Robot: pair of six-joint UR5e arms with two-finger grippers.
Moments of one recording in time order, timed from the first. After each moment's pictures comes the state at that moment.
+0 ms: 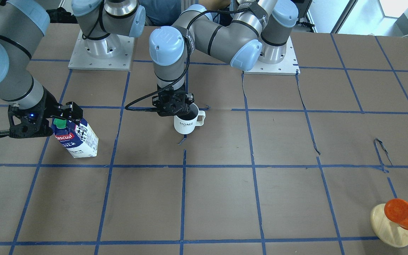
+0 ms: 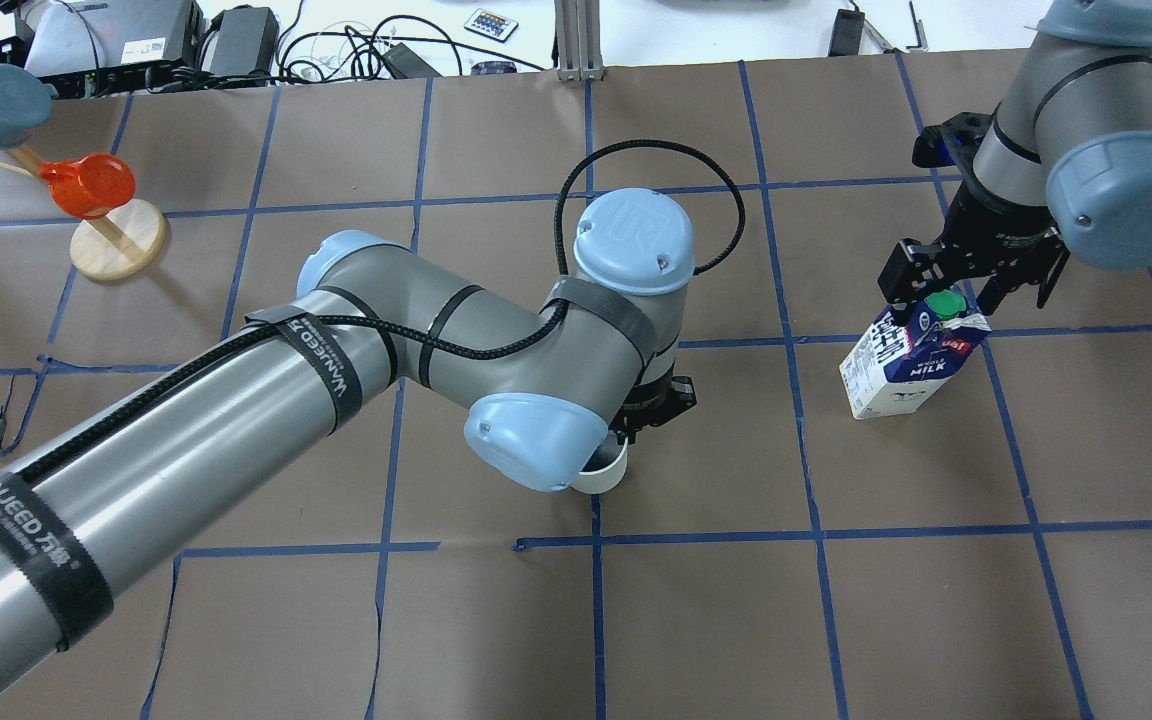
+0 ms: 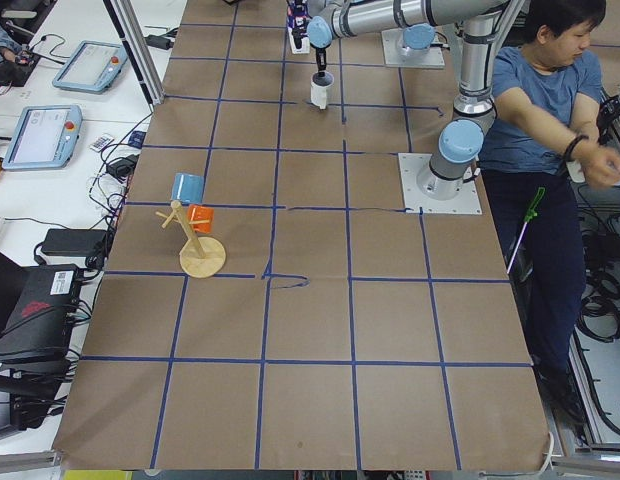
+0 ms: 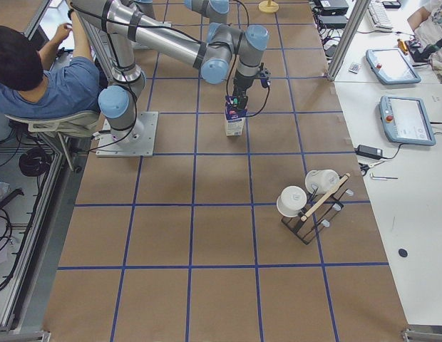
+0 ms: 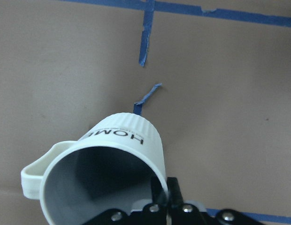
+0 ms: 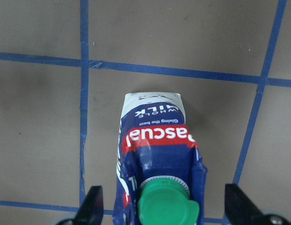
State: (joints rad) left arm -2.12 -1.90 -1.76 -1.13 1.55 -0.67; right arm 1.37 -1.45 1.80 -1.77 -1.61 -0.30
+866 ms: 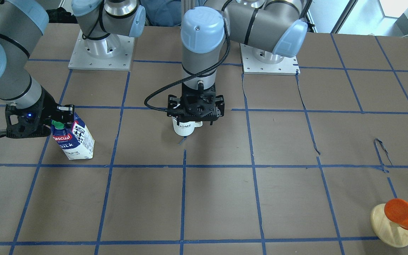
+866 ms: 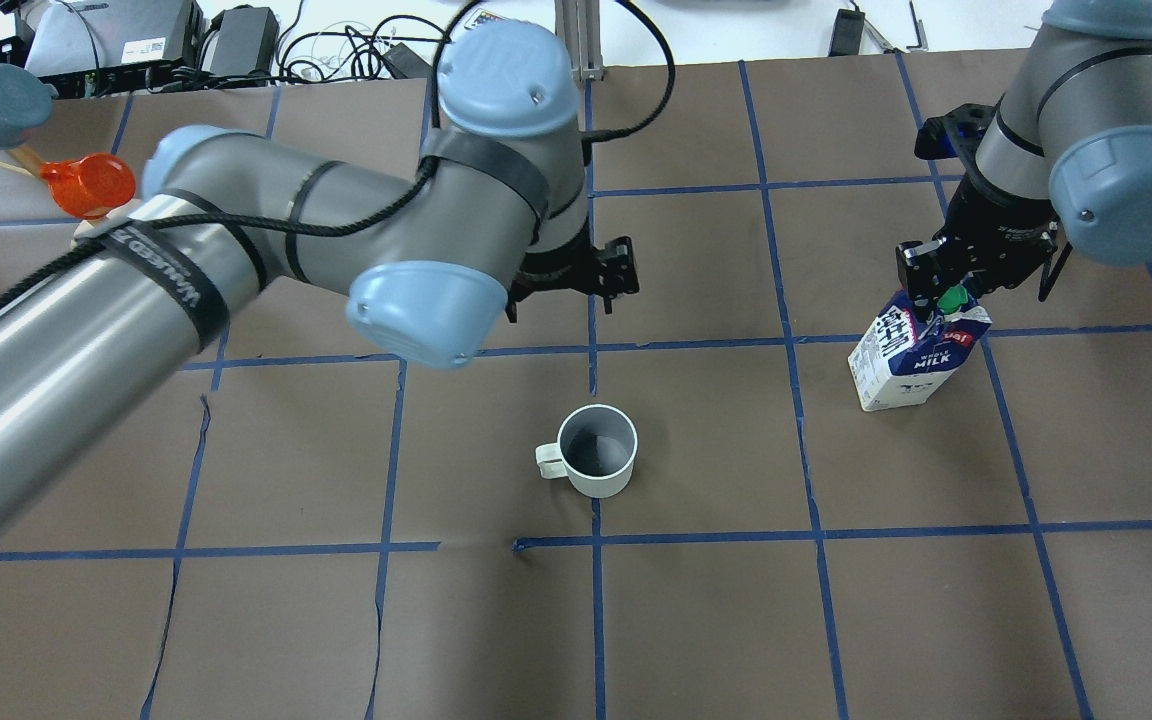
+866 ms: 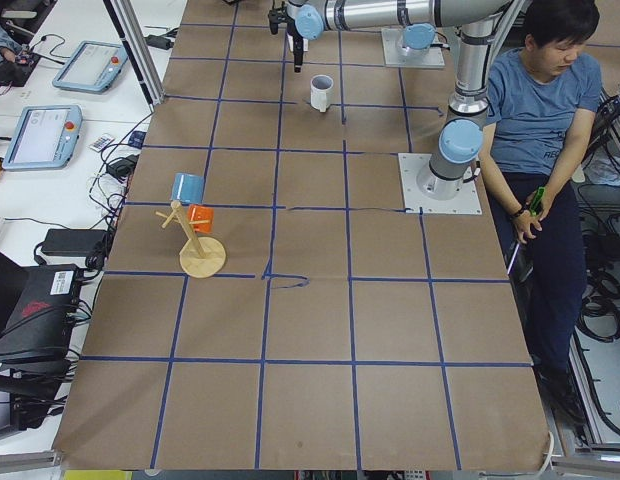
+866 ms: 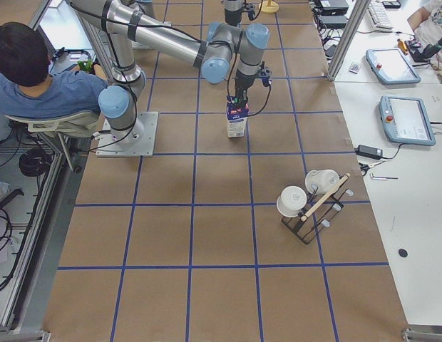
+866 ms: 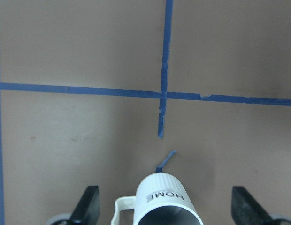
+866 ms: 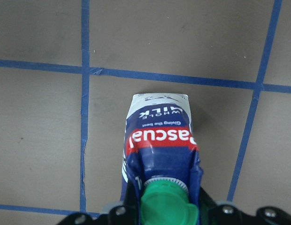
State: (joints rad) left arm -1.92 -1.79 -1.62 -1.21 1.57 -0.37; right arm 1.37 -1.45 1.78 -1.78 -1.60 -0.29
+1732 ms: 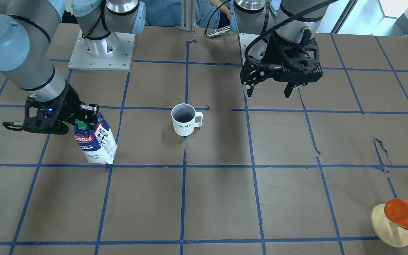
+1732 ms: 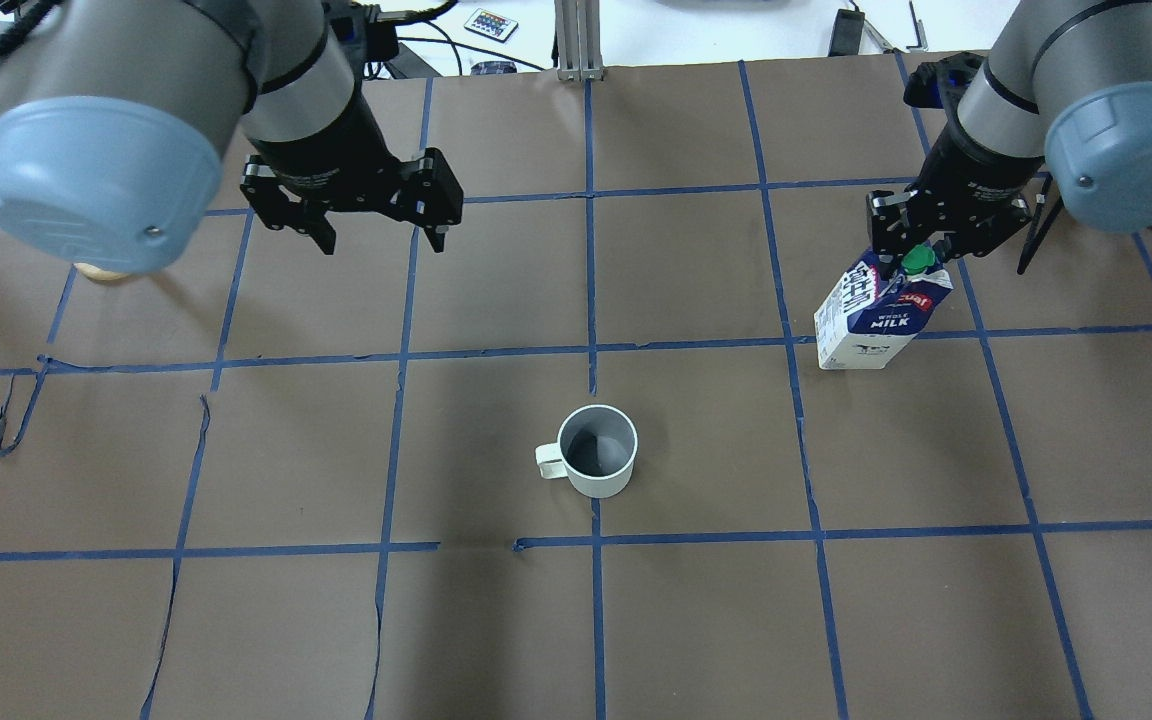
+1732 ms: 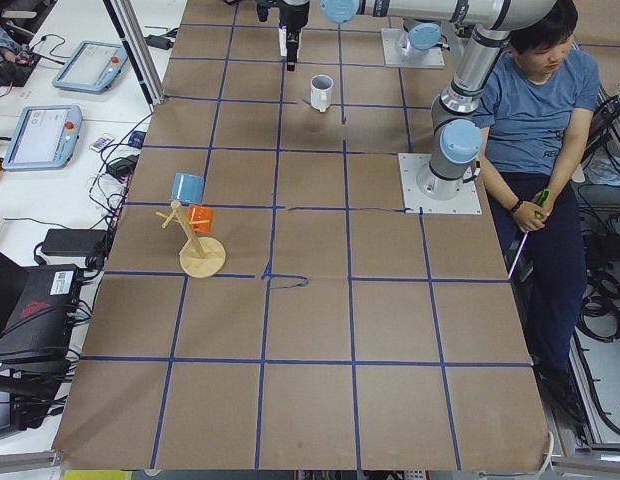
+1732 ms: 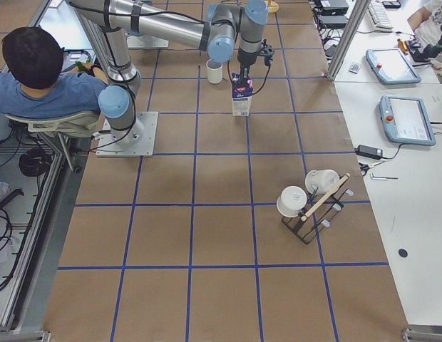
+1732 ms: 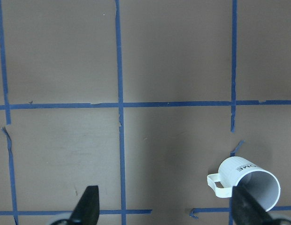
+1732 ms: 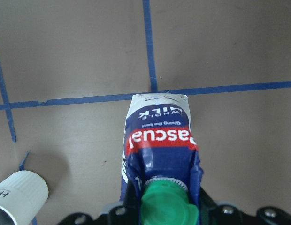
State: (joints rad) left arm -1.62 -1.55 -1.59 -1.49 1.57 -0.08; right arm 1.55 -1.46 1.72 -1.75 -1.51 0.04
